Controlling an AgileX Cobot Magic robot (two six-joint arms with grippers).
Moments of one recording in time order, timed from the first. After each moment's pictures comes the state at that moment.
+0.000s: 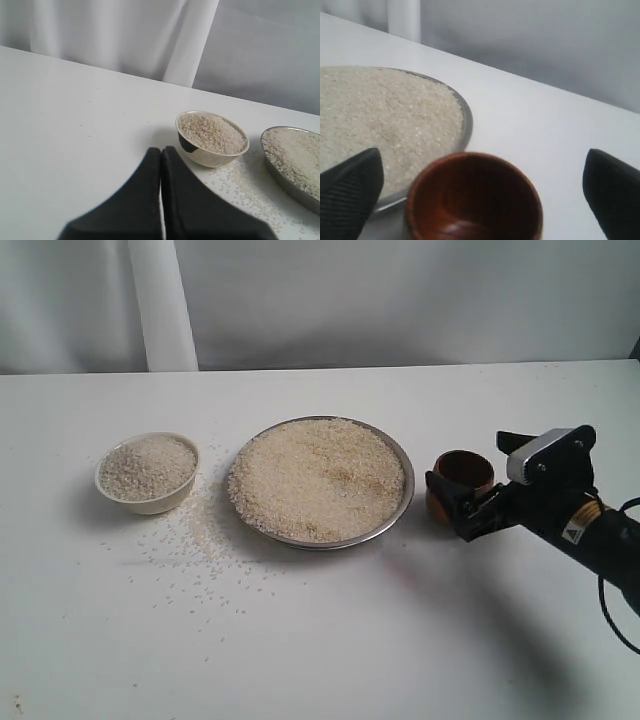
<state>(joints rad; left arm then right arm) 0.04 0.00 0.01 0.02 0.28 -0.25 0.06 2.07 -0.59 -0.52 -1.22 -0.03</state>
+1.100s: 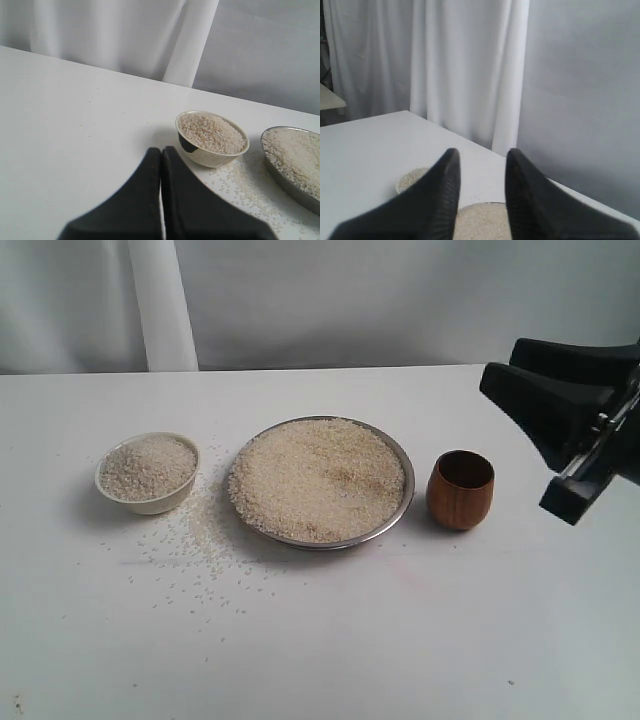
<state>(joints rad) 0.04 0.00 0.01 0.02 0.28 -0.25 0.06 1.12 -0.42 -0.97 -0.96 0.69</state>
